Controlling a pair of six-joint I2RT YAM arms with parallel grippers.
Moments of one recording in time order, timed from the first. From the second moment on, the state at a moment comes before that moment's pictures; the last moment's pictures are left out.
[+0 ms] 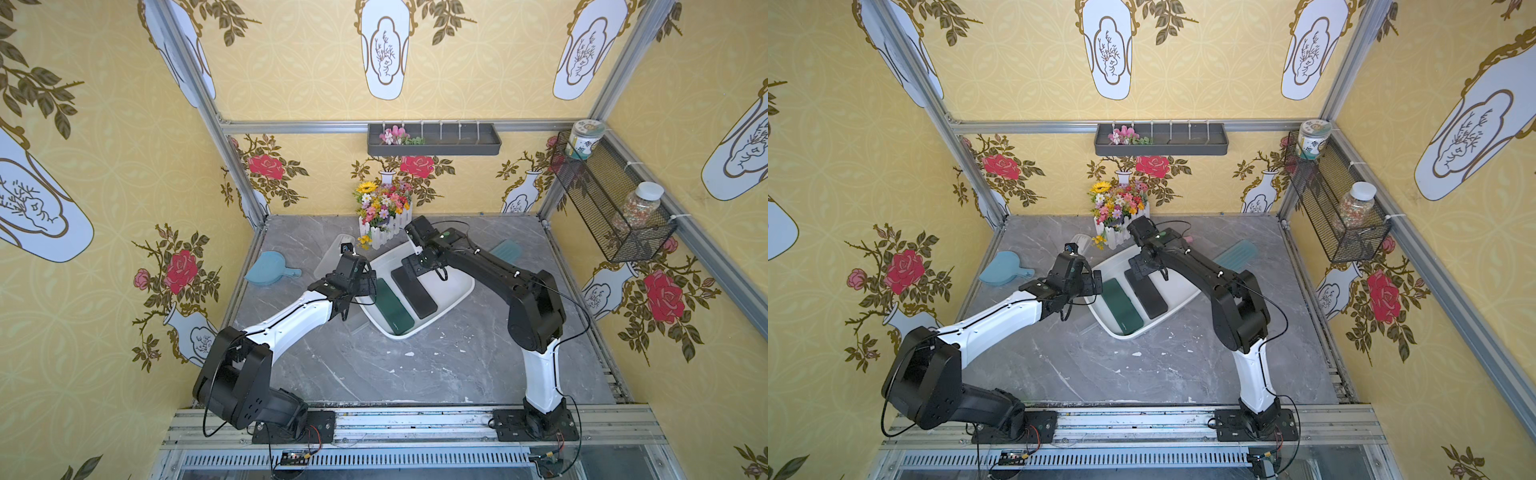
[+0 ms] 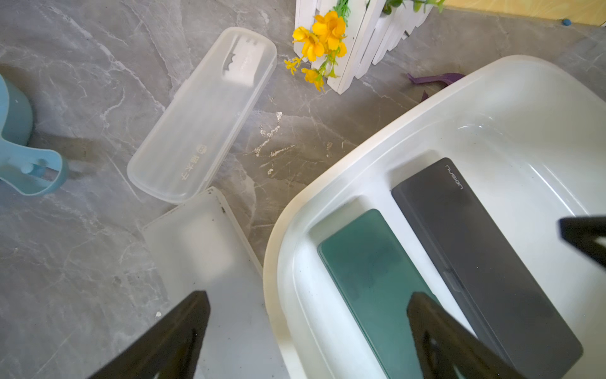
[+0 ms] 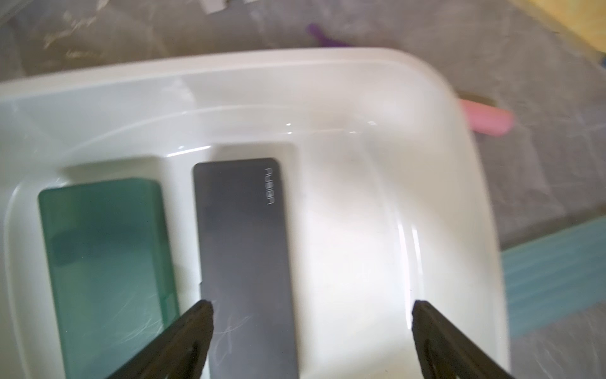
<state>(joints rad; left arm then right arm) -0.50 1.45 0.92 -0.30 -0.27 -0.44 0.57 2.03 1.79 -0.86 0.23 0.14</state>
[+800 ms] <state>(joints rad) -0.50 1.46 0.92 -0.28 -0.23 -0.44 0.12 2.09 1.71 -0.84 0.26 0.89</state>
